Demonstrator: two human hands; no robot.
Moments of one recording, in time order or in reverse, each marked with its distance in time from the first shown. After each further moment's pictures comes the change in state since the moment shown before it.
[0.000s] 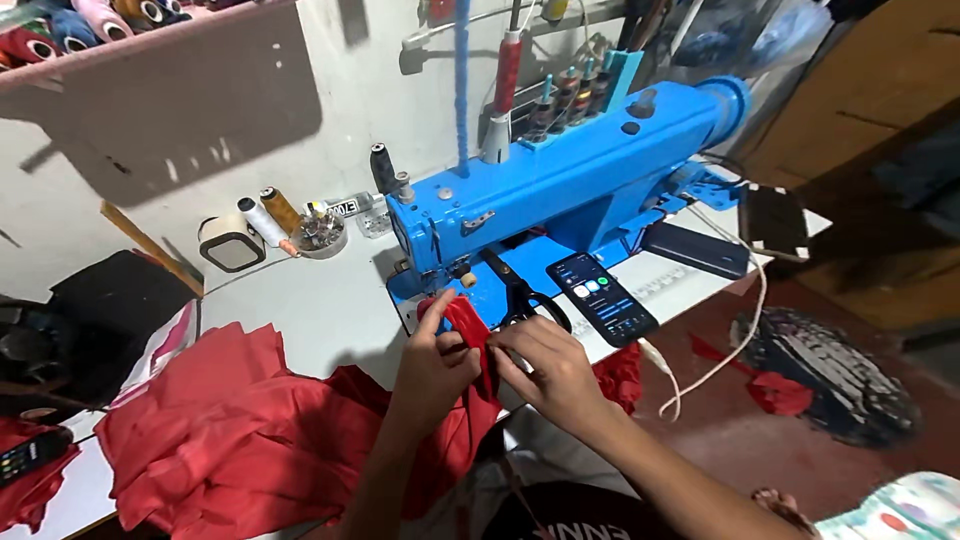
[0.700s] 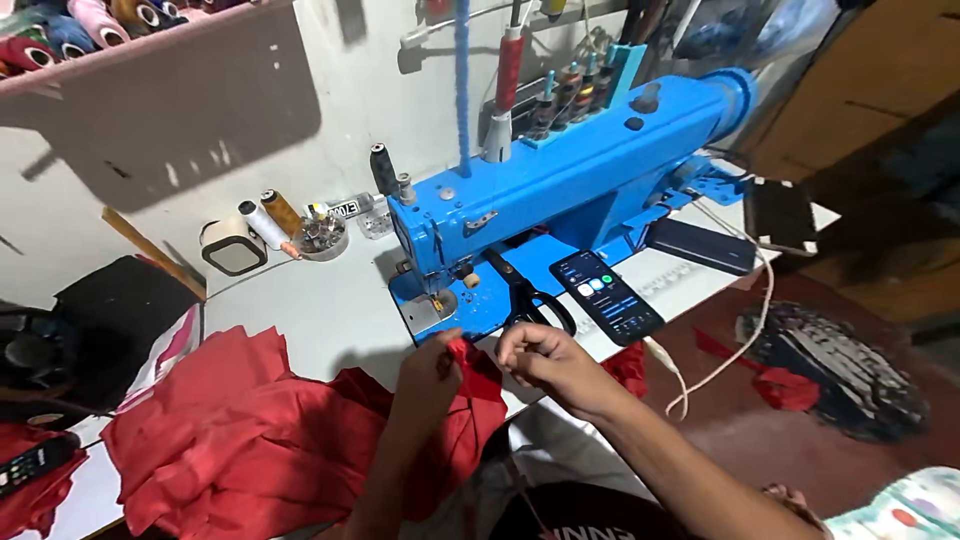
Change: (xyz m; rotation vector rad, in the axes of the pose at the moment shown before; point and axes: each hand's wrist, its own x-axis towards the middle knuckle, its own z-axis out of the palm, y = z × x) left_hand -0.008 -0.044 -0.011 0.443 -0.026 0.098; right_hand 0.008 0.005 -0.010 1.152 -0.280 0.568
